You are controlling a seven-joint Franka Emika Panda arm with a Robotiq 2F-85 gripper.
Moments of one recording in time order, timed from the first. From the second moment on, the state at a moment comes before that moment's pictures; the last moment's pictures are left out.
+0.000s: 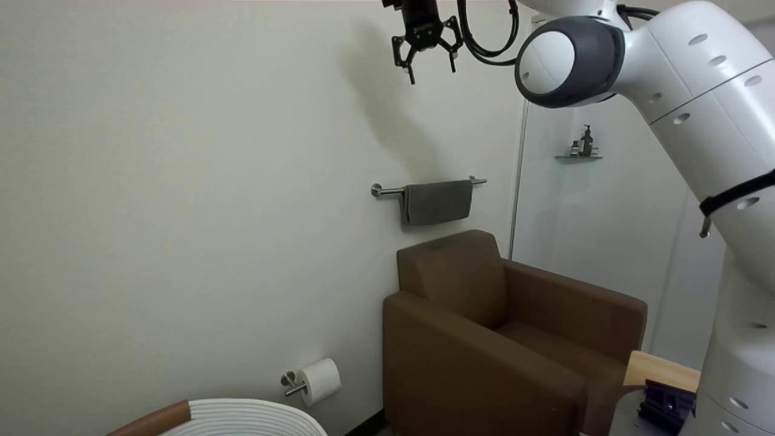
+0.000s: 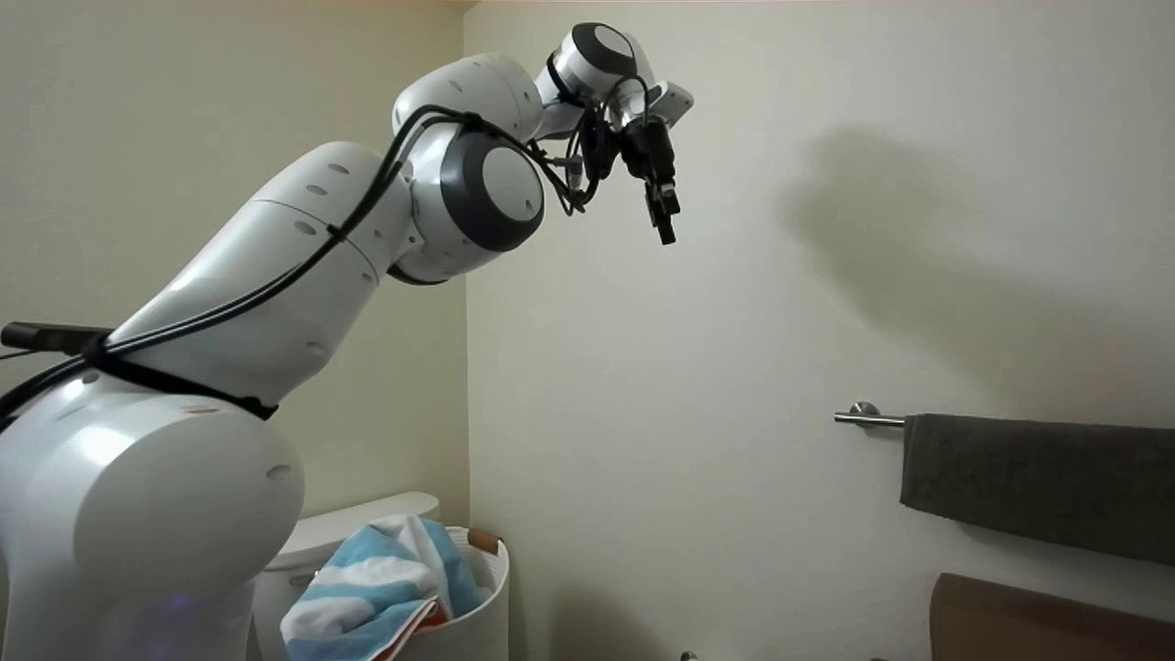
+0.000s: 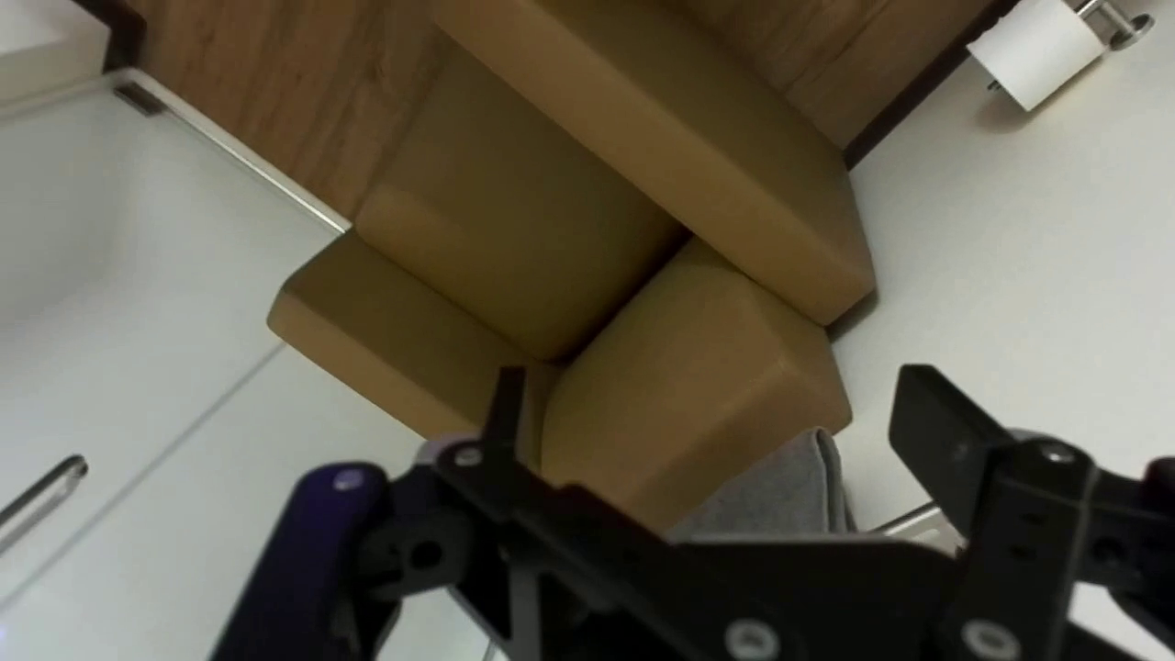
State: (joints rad) arm 0.02 0.60 -0.22 -0.34 -0.23 0.89 0.79
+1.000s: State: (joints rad) arm -0.23 0.67 -0.19 -0.36 -0.11 1.05 0.87
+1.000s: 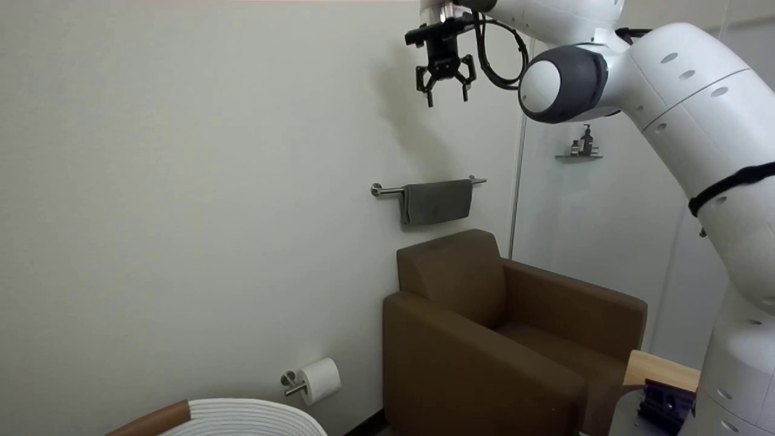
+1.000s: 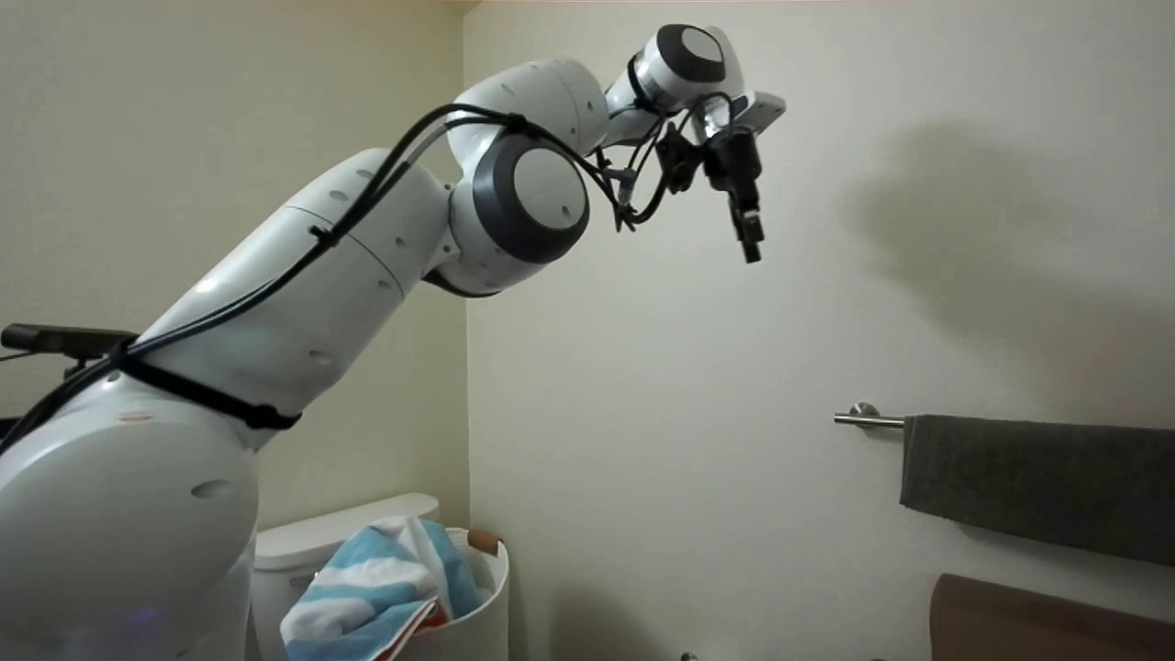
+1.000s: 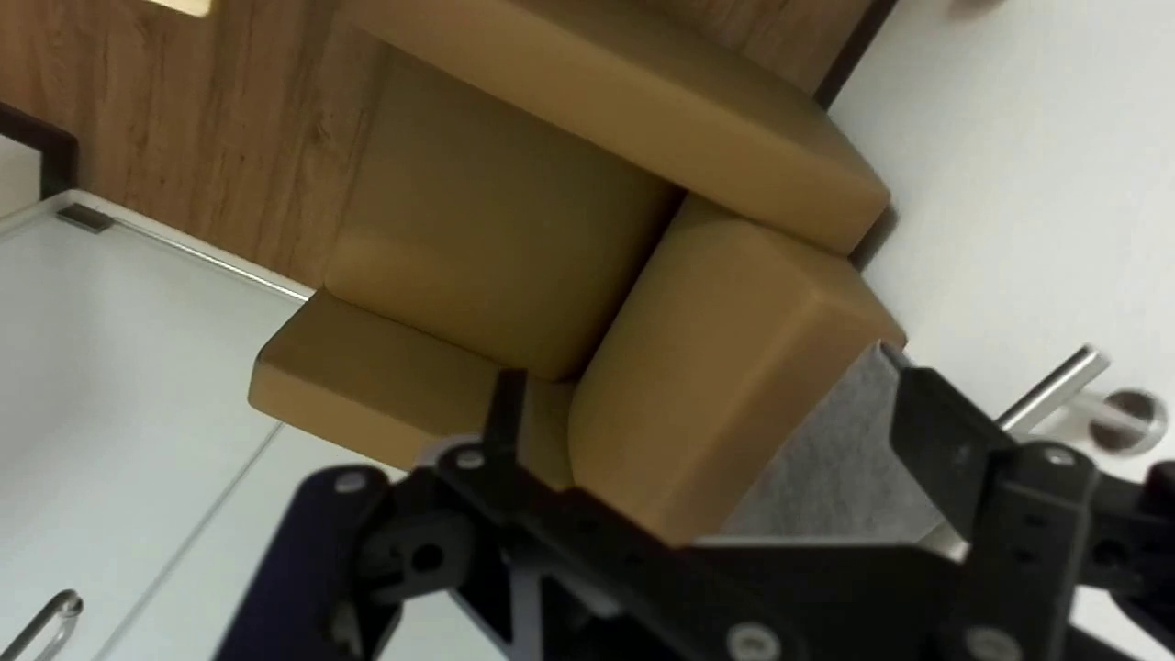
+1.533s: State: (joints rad) arm -0.55 0.85 -0.19 -0.38 -0.02 1.36 0.95
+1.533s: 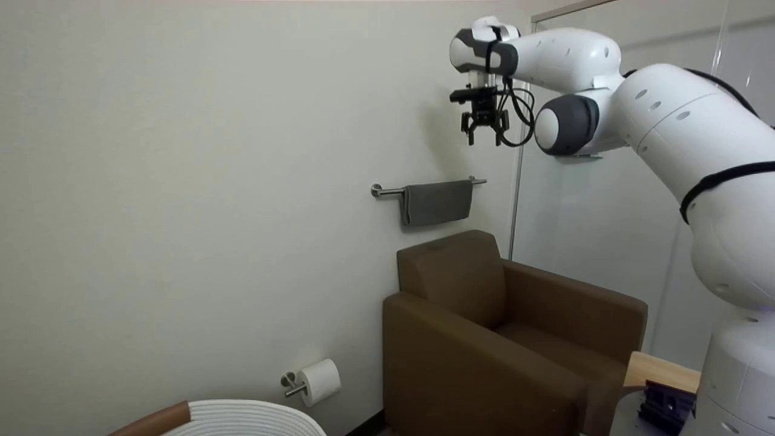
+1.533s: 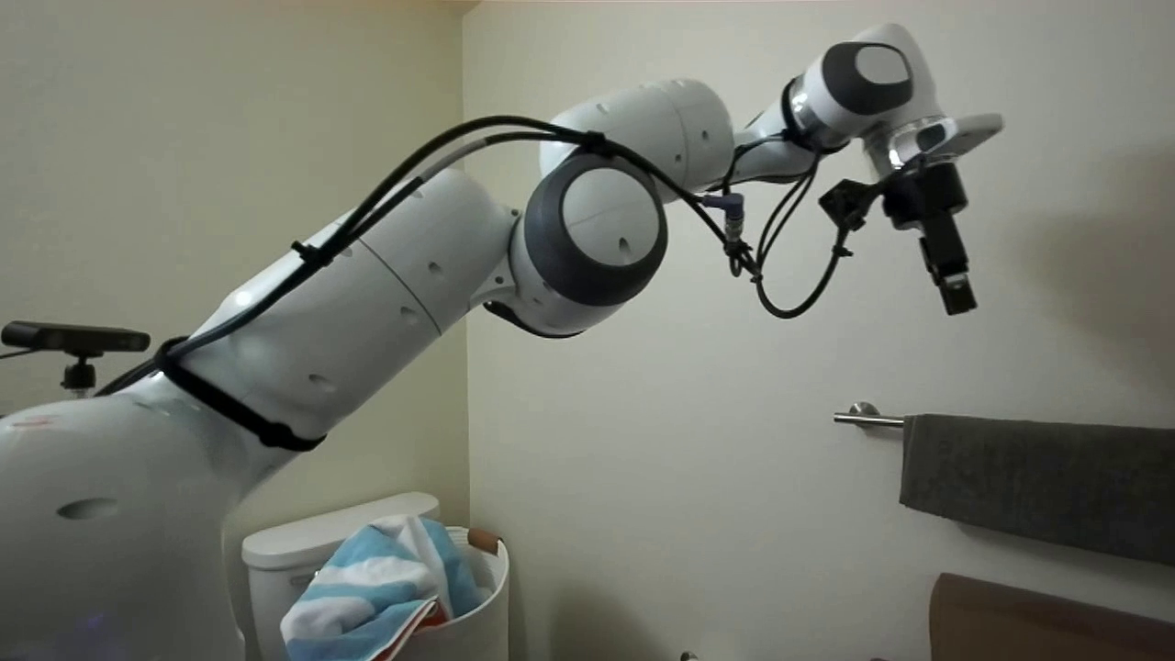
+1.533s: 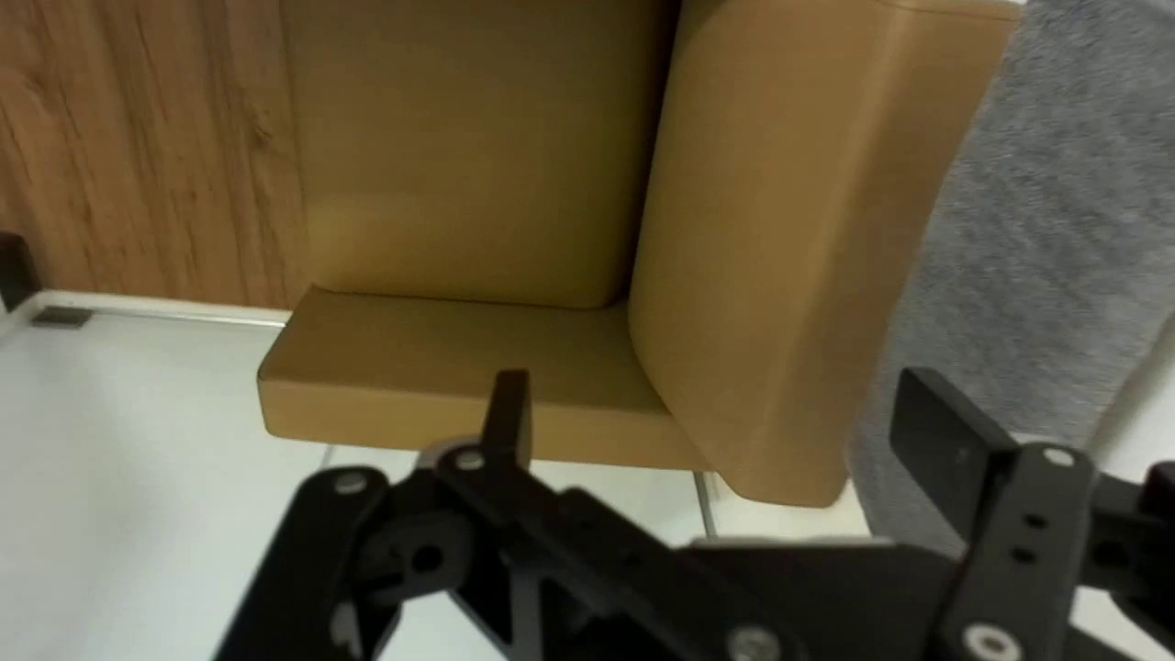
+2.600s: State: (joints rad) arm -0.69 1.04 -0.11 -0.38 0.10 1.27 0.96
